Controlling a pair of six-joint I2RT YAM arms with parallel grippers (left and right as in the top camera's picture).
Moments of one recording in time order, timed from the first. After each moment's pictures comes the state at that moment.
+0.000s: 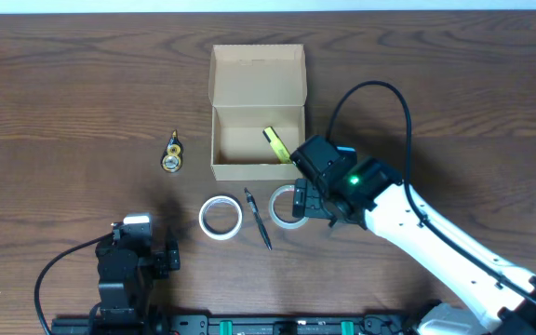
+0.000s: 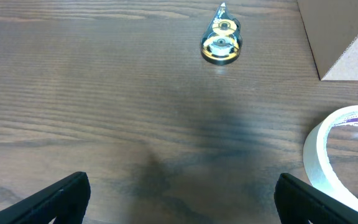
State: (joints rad) left arm -0.02 0.01 0.17 -0.78 -0.11 0.02; right arm 0.71 1.47 1.09 -1.00 0.11 0.88
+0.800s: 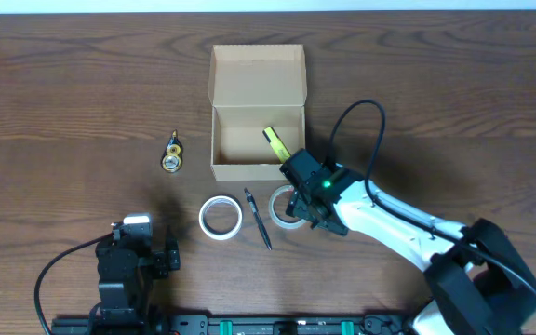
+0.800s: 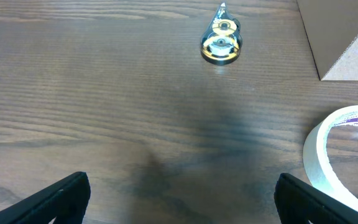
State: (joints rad) left arm -0.02 0.01 0.17 -0.78 -0.11 0.02; right arm 0.71 1.69 0.93 -0.69 0.08 1.11
